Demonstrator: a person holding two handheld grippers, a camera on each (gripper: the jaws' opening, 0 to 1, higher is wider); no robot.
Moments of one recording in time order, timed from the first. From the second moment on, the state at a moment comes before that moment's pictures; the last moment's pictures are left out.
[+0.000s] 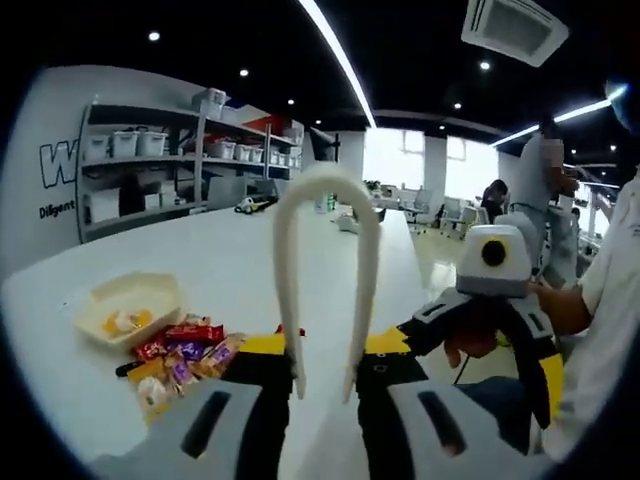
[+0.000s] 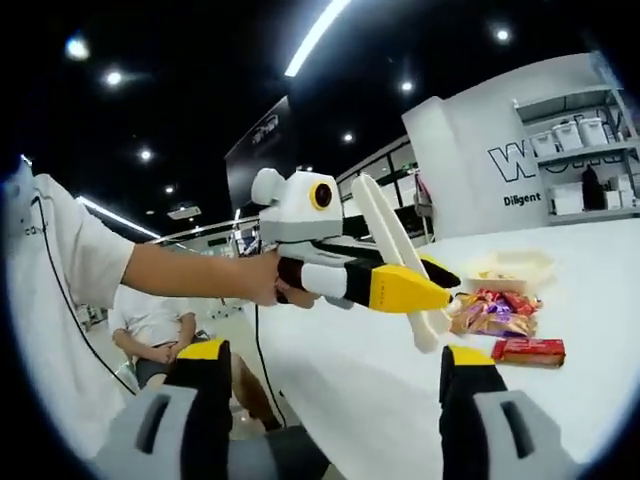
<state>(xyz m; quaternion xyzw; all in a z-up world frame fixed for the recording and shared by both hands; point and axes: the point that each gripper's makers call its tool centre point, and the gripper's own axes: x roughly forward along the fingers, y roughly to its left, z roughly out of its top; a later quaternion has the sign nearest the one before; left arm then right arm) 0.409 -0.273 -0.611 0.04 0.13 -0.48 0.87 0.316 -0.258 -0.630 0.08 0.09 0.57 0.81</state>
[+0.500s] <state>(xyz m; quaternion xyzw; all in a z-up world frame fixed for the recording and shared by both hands) 0.458 -0.305 -0.630 0.07 0.12 -0.49 0.86 0.322 -0.316 -0.627 0.09 0.07 0.52 0.85</state>
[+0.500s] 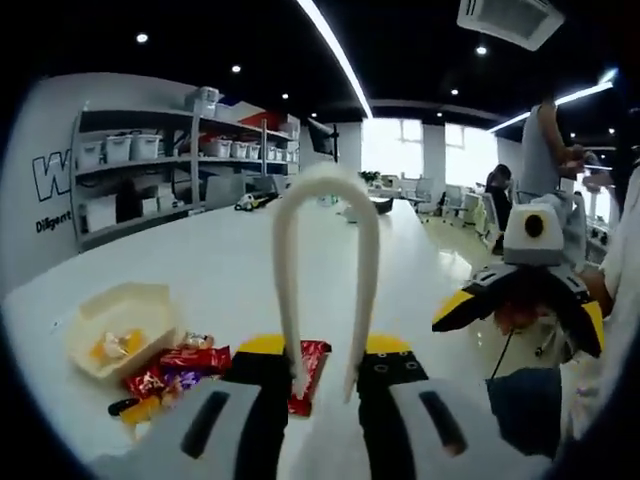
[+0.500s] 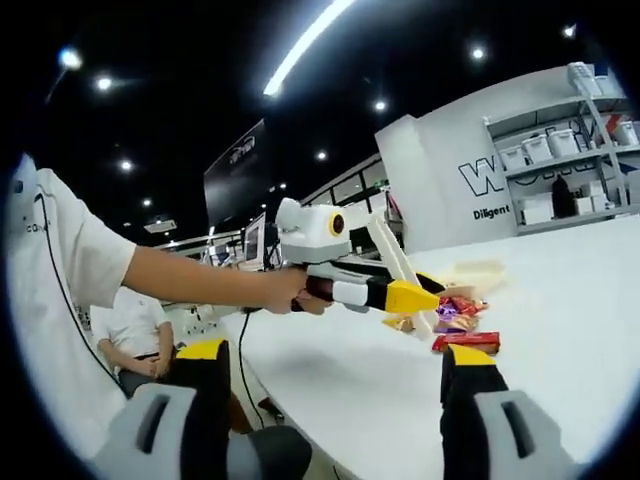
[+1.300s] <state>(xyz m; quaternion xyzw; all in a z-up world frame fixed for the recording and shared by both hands) 0.490 -0.326 -0.661 0.07 0.13 -0.50 0.86 0.333 -0.334 -0.638 0.10 0.07 0.50 0.86</state>
